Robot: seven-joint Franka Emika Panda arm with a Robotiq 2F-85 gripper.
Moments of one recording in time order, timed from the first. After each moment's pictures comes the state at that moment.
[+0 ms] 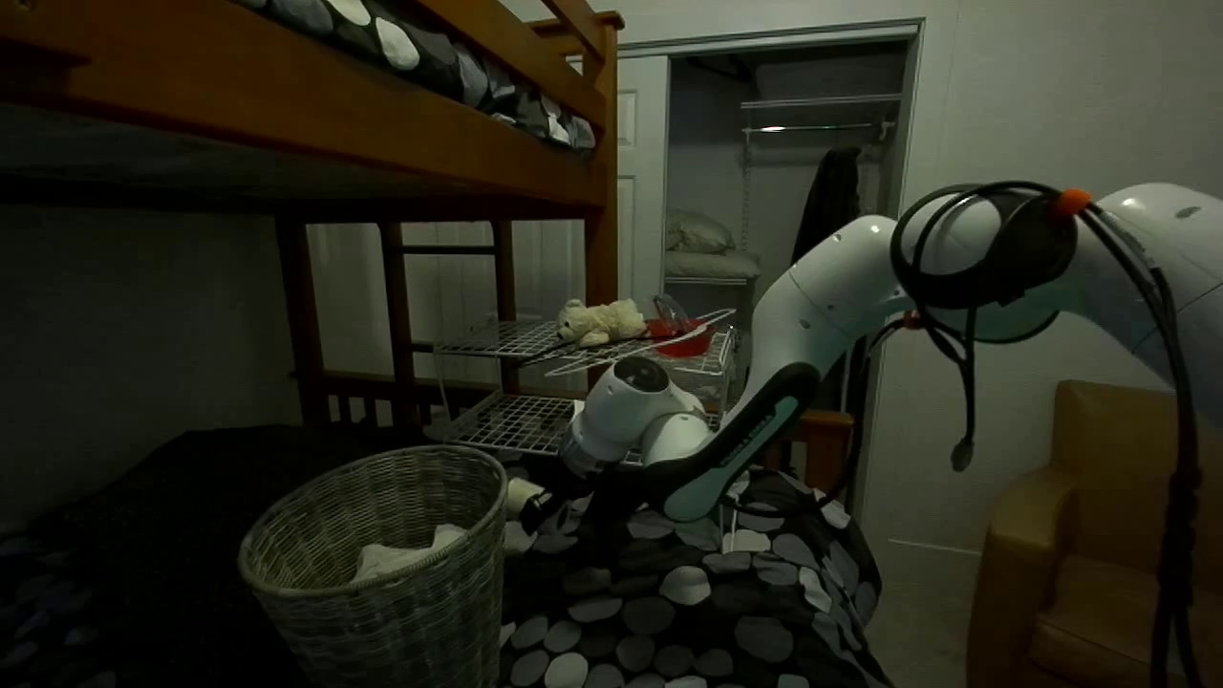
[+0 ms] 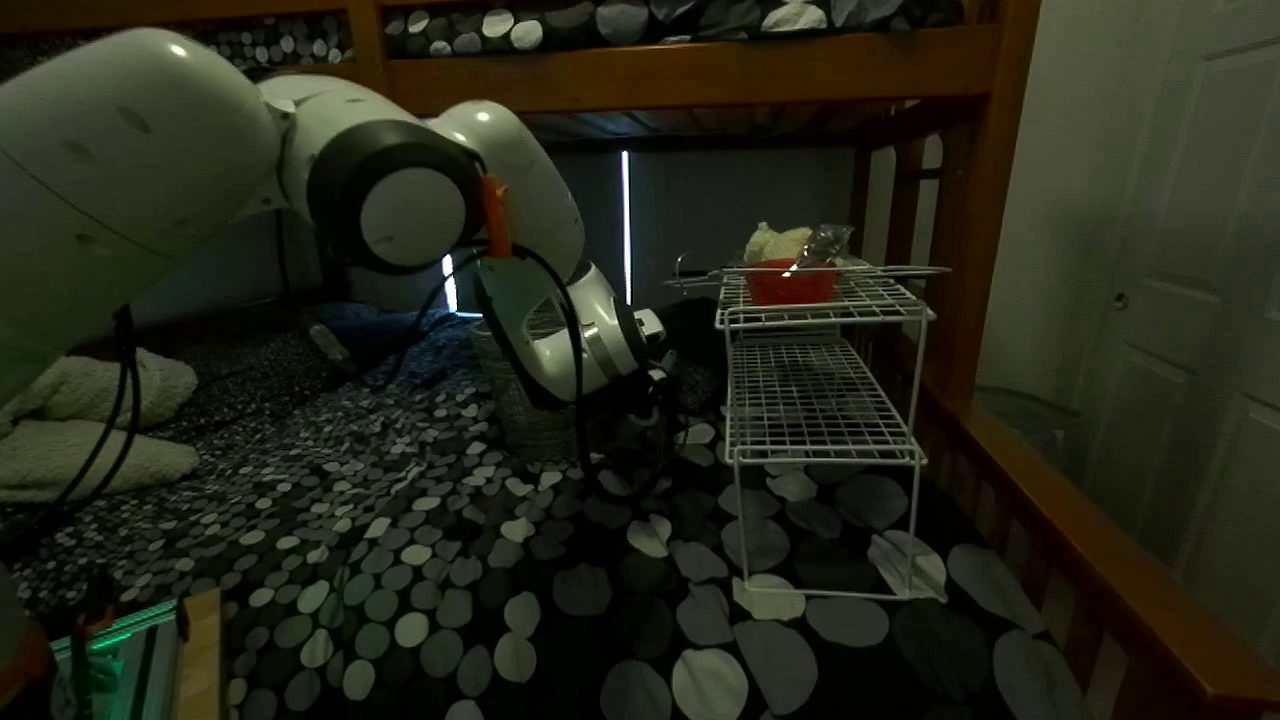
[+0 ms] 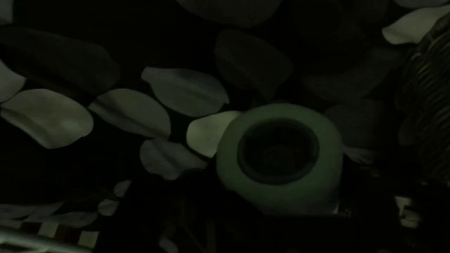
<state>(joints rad) -0.15 0.88 0.47 -1.60 -1.22 2.95 0.76</state>
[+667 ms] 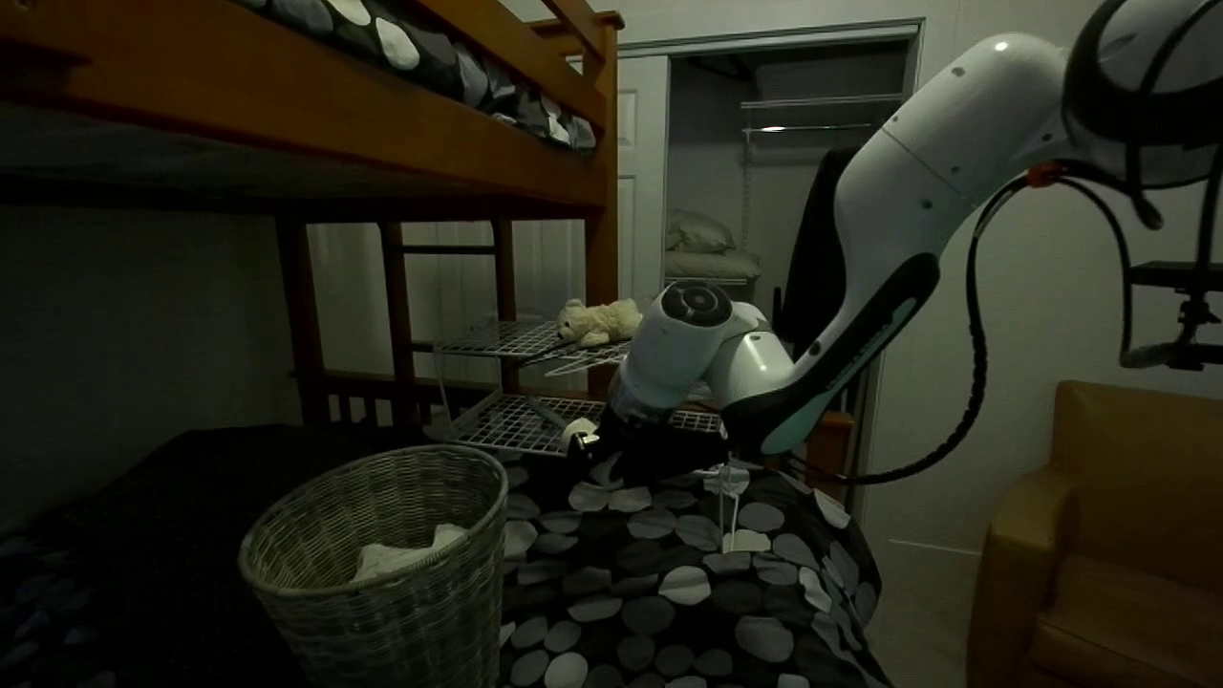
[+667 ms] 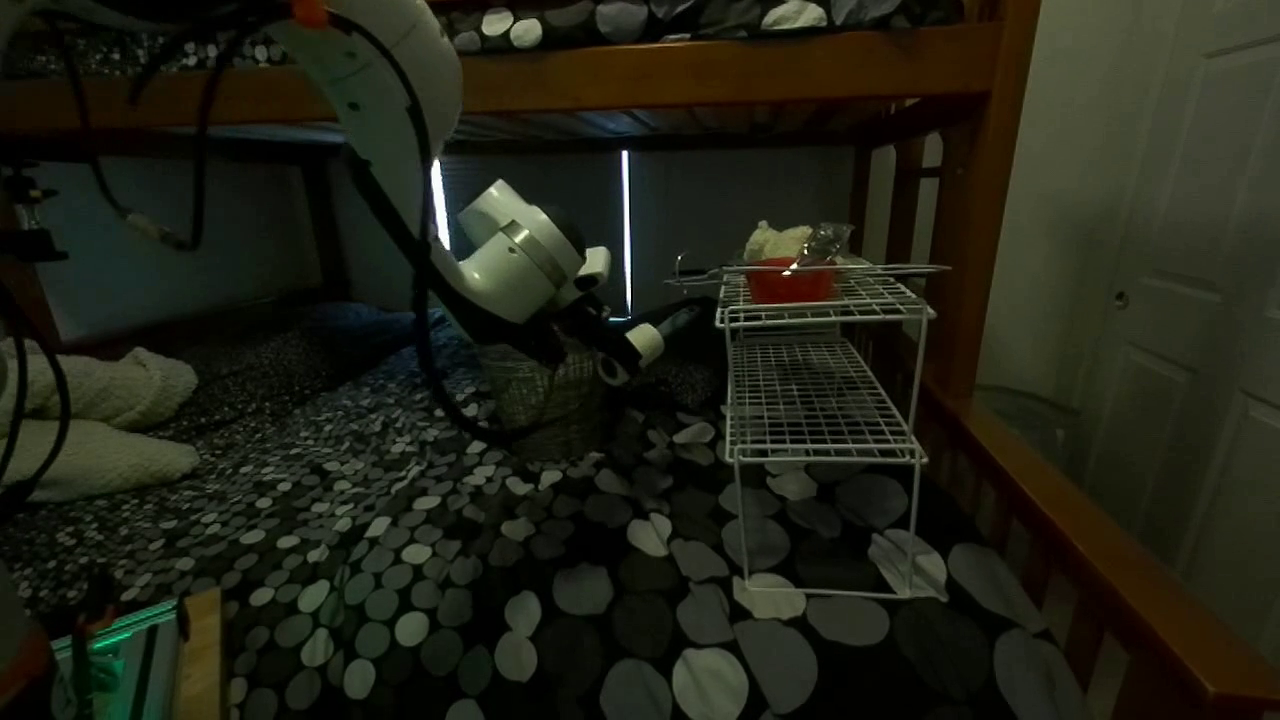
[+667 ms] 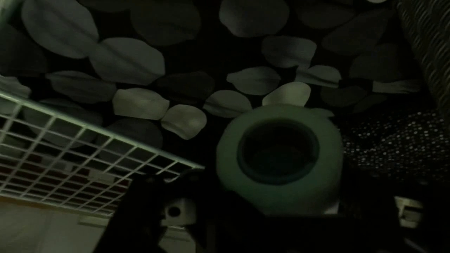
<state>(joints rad) -0.16 0.34 0.41 -2.06 -1.36 2.87 1.45</state>
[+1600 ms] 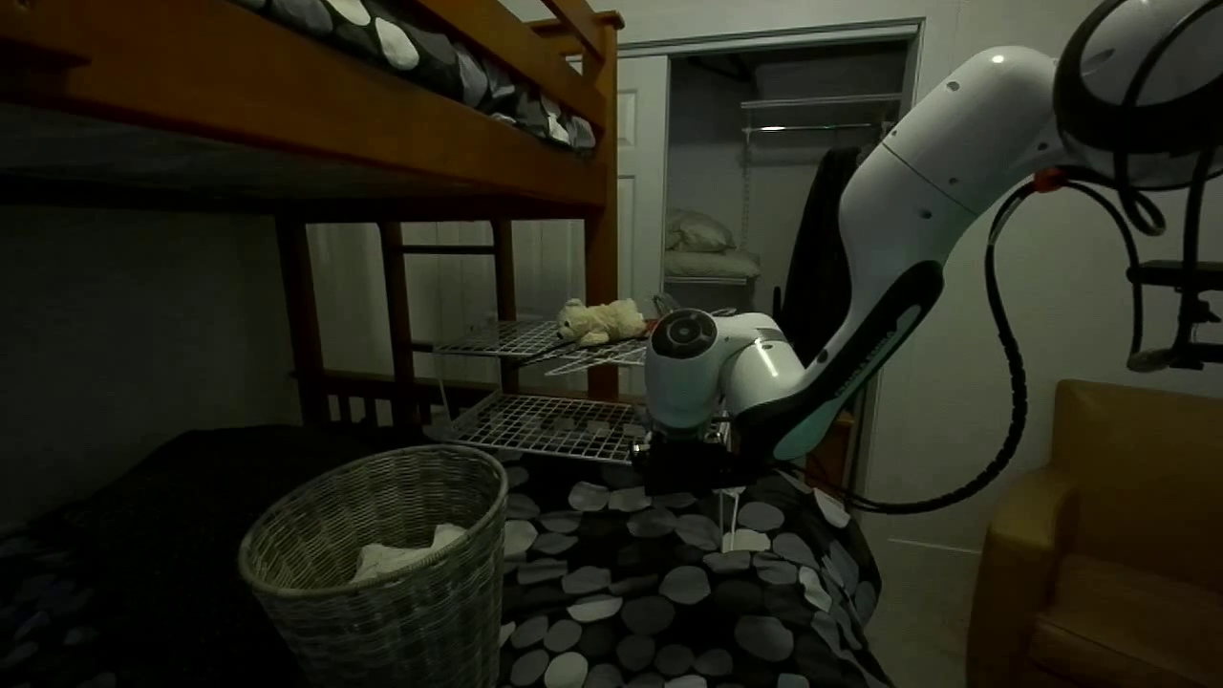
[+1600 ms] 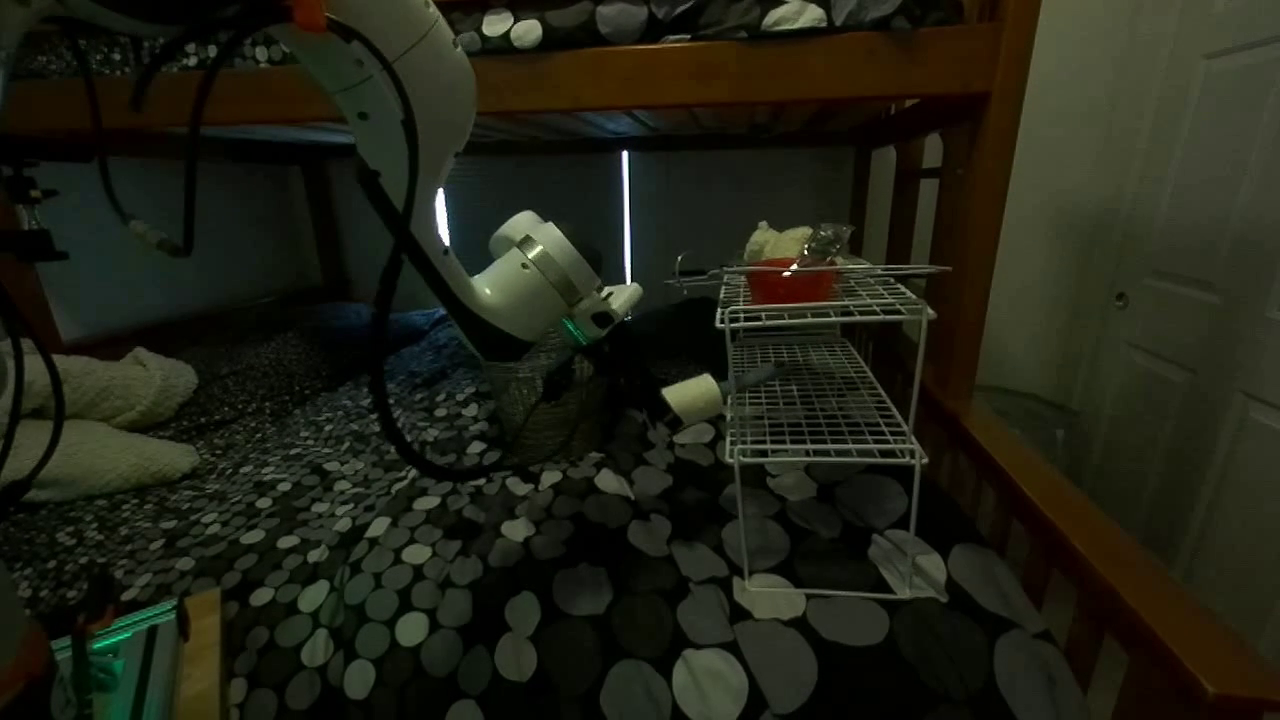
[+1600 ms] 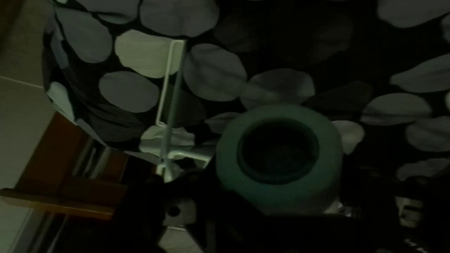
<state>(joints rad) -0.16 0.37 0.34 -2.07 -1.34 2.56 1.73</state>
